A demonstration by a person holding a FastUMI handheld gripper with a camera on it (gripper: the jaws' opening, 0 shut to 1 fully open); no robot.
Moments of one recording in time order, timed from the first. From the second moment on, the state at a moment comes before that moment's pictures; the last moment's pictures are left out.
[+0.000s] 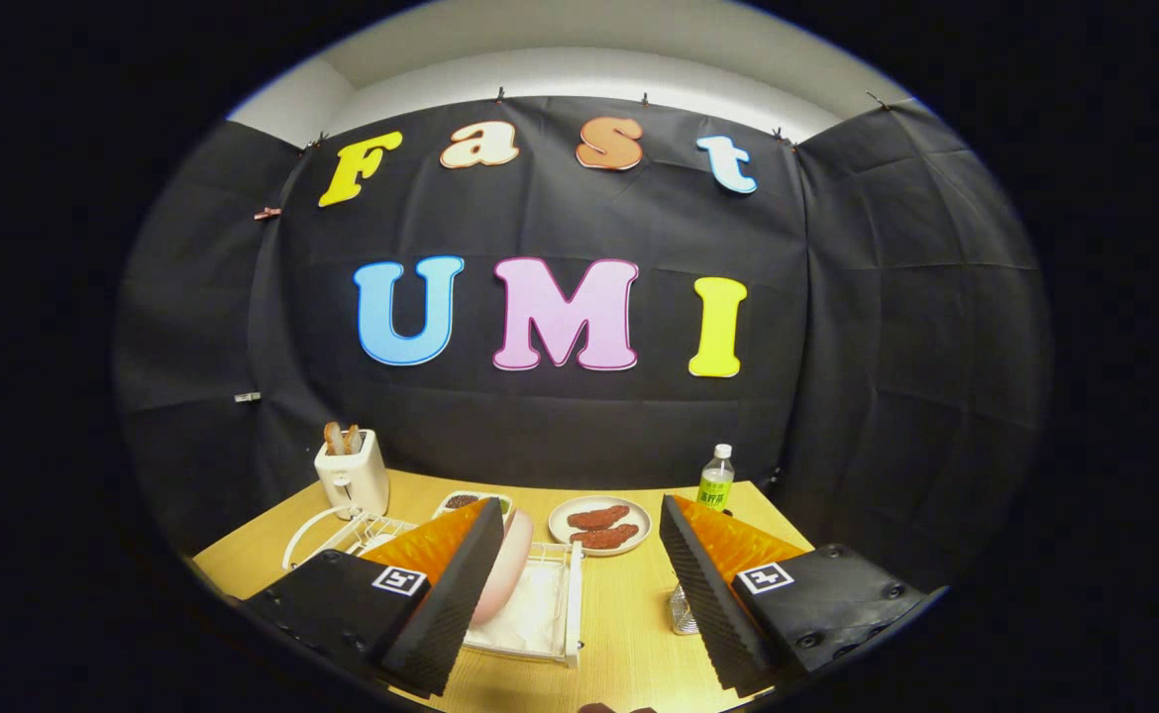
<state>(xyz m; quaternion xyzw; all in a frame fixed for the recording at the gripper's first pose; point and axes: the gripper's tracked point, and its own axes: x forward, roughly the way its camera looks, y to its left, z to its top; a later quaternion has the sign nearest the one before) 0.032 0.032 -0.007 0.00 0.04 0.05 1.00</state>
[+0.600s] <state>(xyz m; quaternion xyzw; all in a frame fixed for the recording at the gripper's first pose) 0.116 0.104 -0.056 -0.08 0.19 0.09 0.97</state>
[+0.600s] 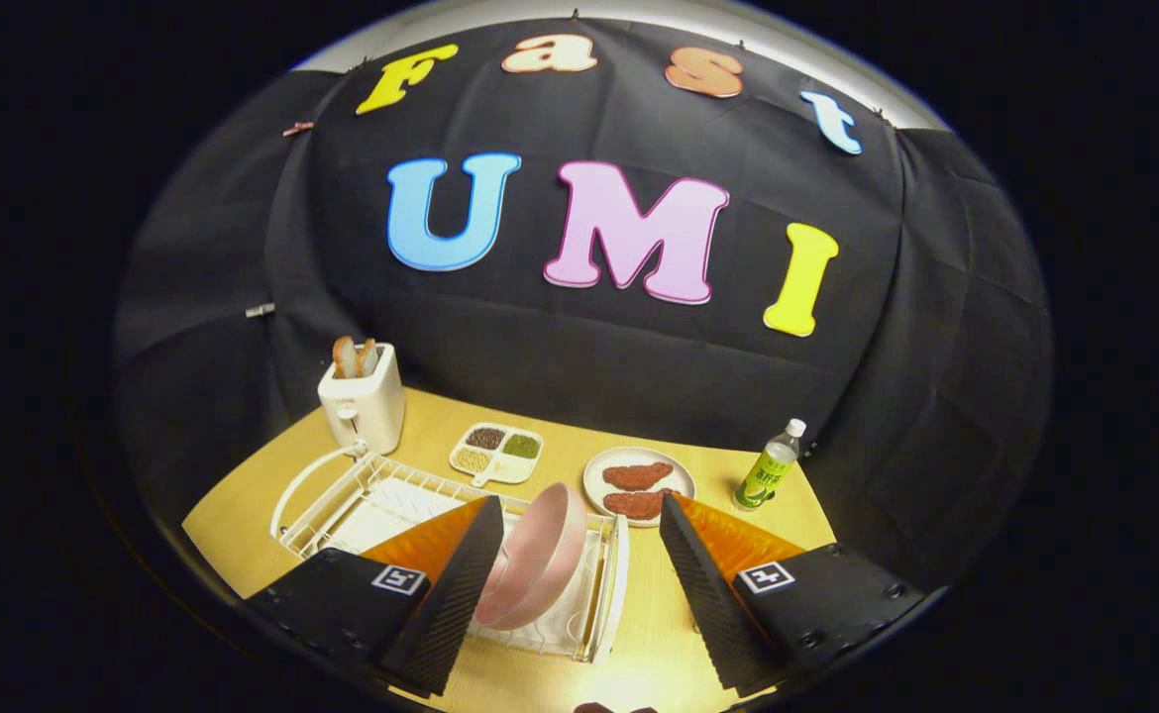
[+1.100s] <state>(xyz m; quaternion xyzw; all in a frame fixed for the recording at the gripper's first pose) 0.163 0.103 -0.155 -0.06 0.36 0.03 0.93</state>
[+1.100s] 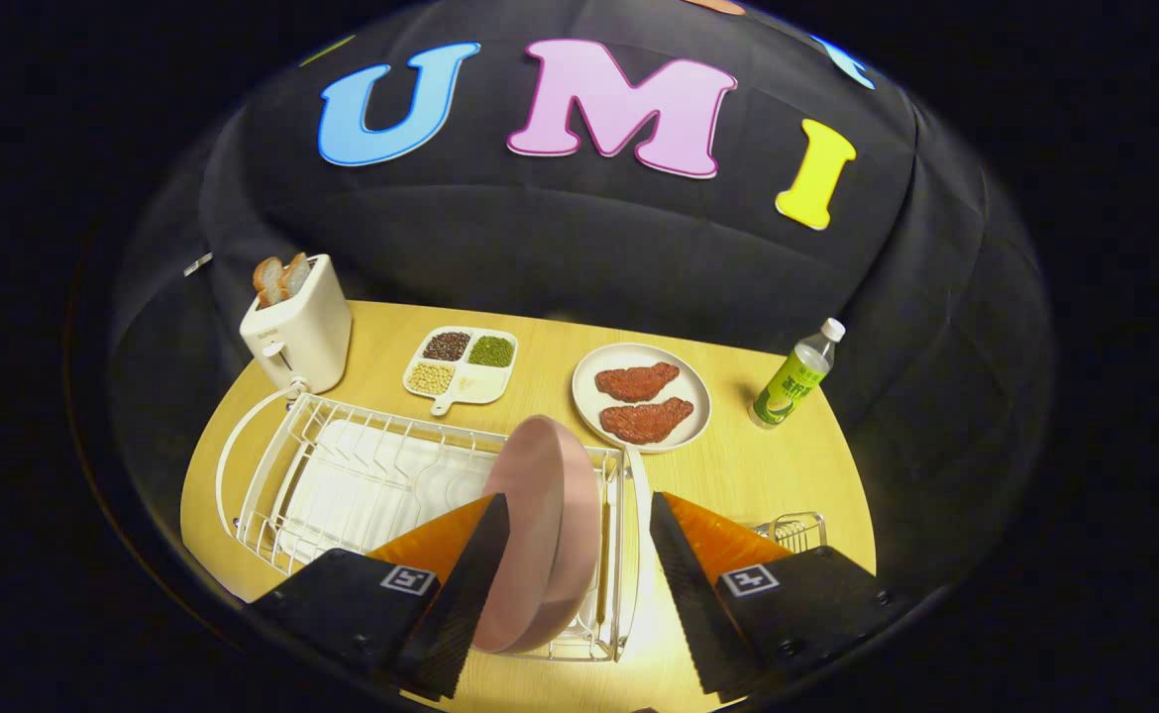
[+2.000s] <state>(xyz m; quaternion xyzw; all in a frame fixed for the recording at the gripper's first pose) 0.166 0.139 -0.148 -0.10 0.34 -0.02 0.94</state>
